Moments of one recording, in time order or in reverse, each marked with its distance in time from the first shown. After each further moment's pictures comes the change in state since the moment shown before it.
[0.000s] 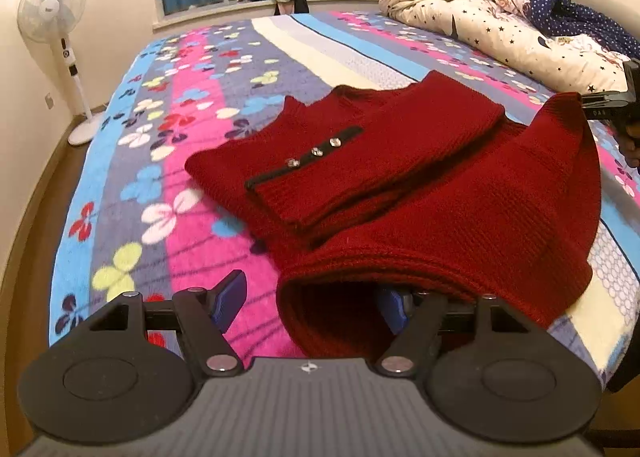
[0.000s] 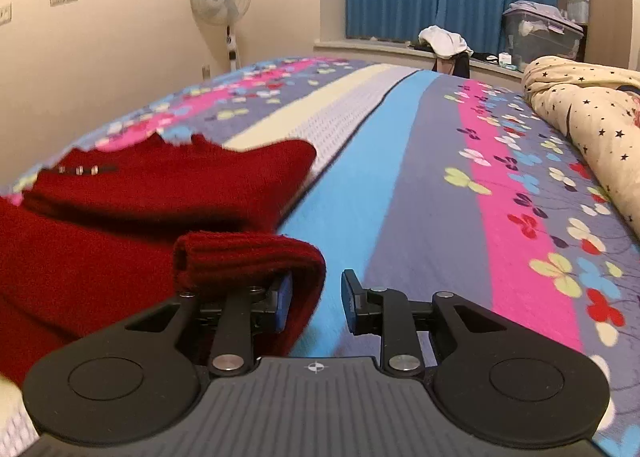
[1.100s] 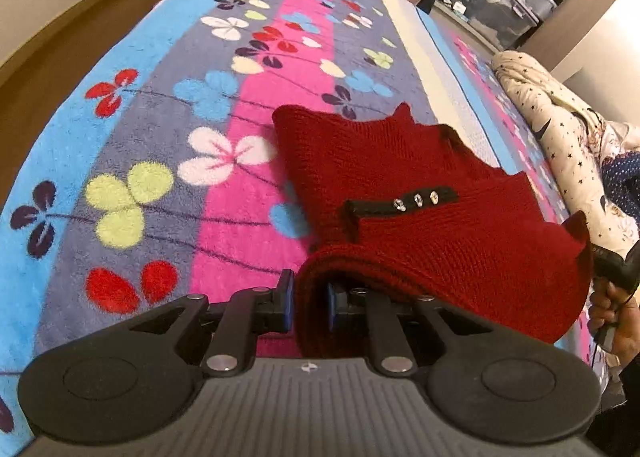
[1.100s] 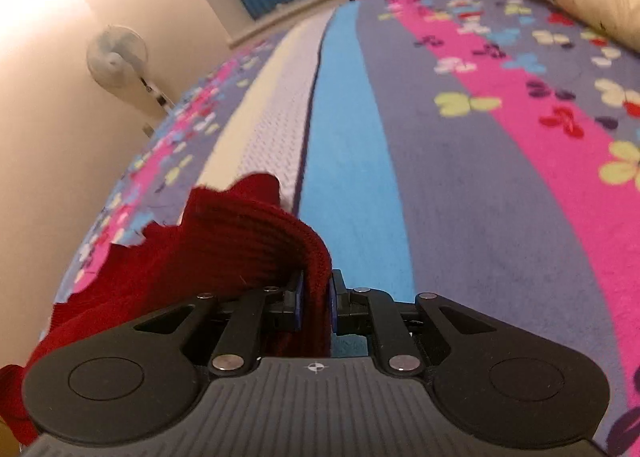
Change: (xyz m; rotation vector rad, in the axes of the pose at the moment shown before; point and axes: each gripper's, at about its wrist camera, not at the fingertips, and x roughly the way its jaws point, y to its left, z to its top) left arm 0.058 0.098 0.028 -0.608 0.149 -0.083; right arm 0.098 -0.035 0.035 0.535 0.098 0.027
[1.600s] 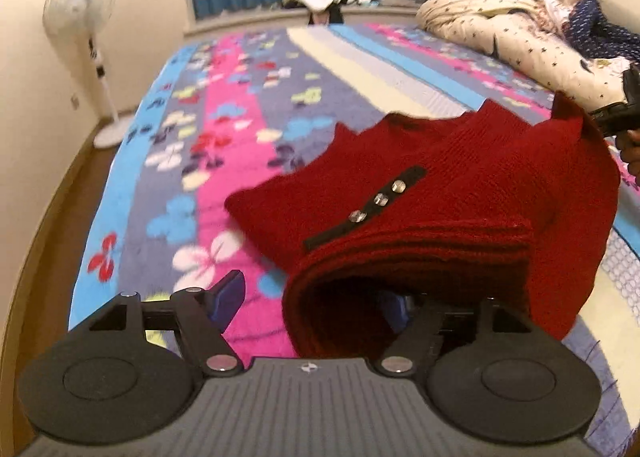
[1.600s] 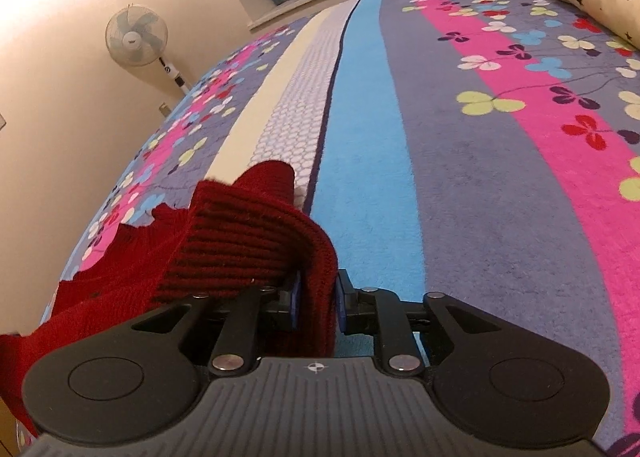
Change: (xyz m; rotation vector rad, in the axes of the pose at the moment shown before) left arm -0.011 -0.062 -0.032 0.560 -0.211 0.145; right arm 0.005 0.003 0.007 -0.073 0.048 0.043
